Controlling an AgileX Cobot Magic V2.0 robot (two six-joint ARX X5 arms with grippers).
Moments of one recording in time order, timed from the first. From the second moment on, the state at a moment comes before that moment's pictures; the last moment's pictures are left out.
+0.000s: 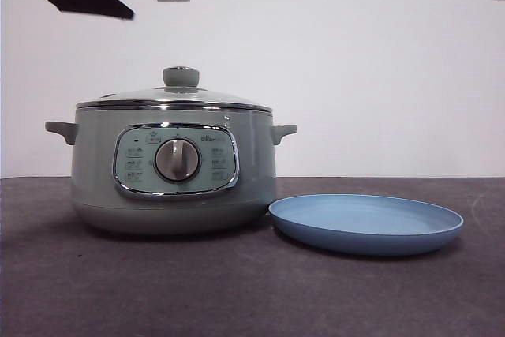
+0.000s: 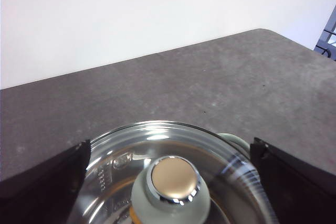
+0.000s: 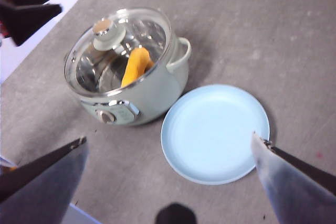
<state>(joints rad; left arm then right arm) -0.28 1.36 1.08 0.00 0.31 0.00 -0.01 0.84 1.20 -1.00 -0.58 -0.06</state>
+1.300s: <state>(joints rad) -0.38 1.58 1.09 0.05 0.12 0.05 -0.01 0.85 1.20 -1.02 -0.58 -0.06</state>
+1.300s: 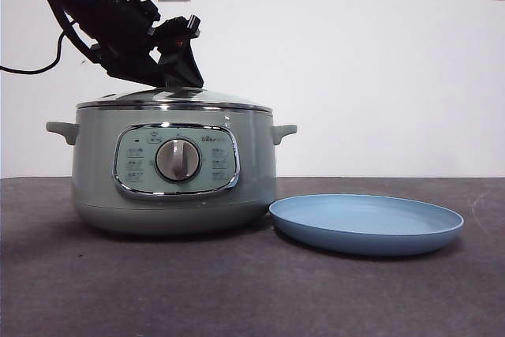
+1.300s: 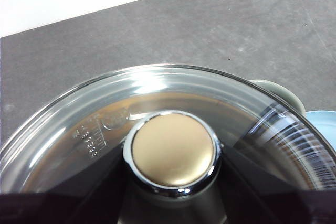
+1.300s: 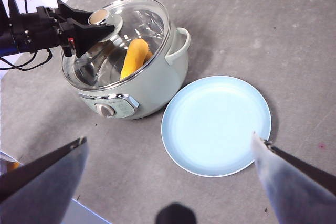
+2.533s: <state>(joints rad) -0.38 1.17 1.38 -0.45 0.14 0.07 -0.01 0.89 1.20 -1.02 -0.57 -0.07</state>
